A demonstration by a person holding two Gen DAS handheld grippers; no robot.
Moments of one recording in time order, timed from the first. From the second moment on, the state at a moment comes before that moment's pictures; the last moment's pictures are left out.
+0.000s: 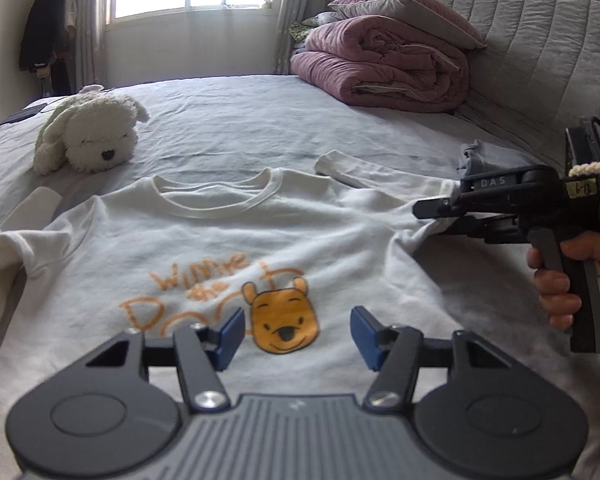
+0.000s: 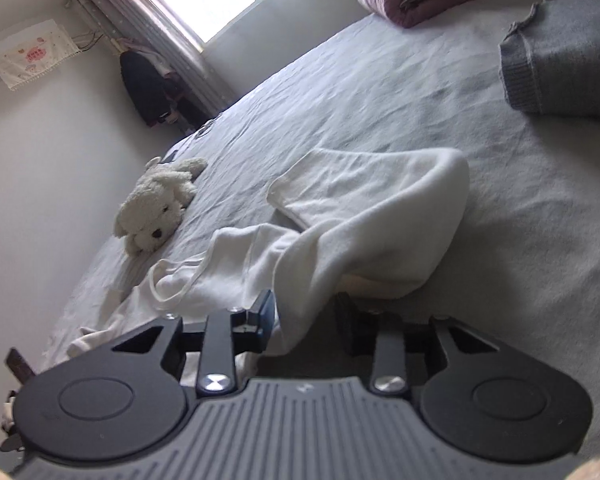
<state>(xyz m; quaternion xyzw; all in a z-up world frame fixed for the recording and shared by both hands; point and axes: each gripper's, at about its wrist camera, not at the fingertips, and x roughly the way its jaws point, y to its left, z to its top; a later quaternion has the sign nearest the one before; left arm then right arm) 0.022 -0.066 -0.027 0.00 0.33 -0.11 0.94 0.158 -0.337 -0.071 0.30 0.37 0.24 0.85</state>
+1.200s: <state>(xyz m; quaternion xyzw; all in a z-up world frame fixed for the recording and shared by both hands) -0.010 -0.119 -0.025 0.00 0.43 -0.22 0.88 0.171 -0.342 -0.086 0.36 0.42 0.31 0.77</state>
